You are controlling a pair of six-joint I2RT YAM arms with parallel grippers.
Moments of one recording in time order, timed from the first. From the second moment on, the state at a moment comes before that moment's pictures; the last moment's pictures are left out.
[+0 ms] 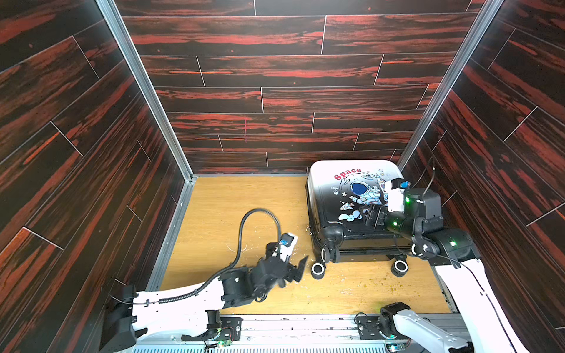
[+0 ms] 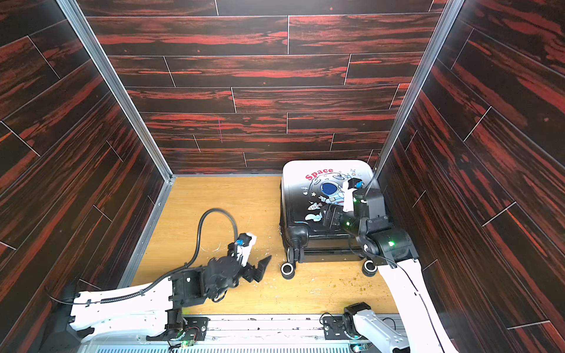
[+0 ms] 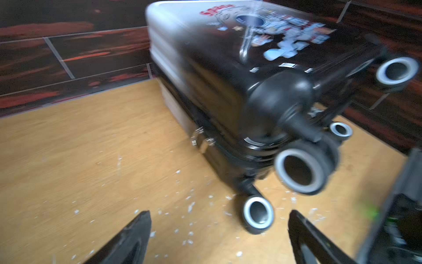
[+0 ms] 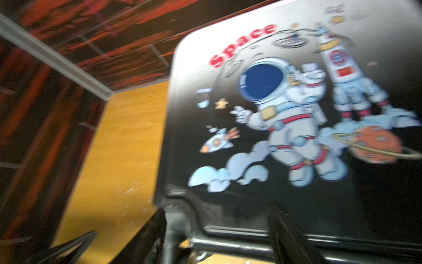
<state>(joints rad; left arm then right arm) -1.19 1.03 0.60 0.02 -0.54 -0.30 0.29 1.00 1.33 -0.96 0.00 0.39</state>
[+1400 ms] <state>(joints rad) -0.73 1.94 0.64 1.26 0.36 0.05 0.00 1.33 1.47 -0.74 -0.17 0.44</state>
